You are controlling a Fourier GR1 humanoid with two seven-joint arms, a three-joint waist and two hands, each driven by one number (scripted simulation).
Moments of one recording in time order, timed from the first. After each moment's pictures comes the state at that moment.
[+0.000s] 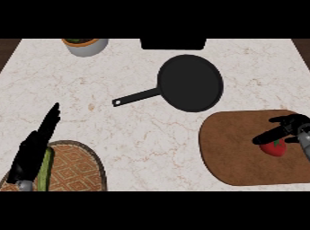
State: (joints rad) left arm 0.05 0.39 -0.15 -1.58 -0.01 0.18 0.13; right arm -0.38 -0.73 0.48 -1.20 -0.28 -0.13 1.12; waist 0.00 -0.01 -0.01
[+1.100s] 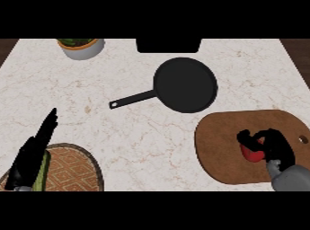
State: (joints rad) left arm 0.10 0.36 -0.13 -1.59 -0.04 0.16 0.12; right arm -0.23 -0.58 0.57 -1.33 0.23 -0.47 1.14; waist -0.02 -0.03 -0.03
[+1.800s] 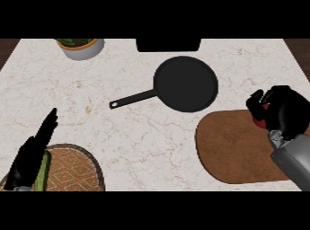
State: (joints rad) left arm 0.10 0.36 -0.13 -1.60 -0.05 0.16 0.14; right arm -0.44 -0.63 0.57 -1.41 0.89 -0.44 1.25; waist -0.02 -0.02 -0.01
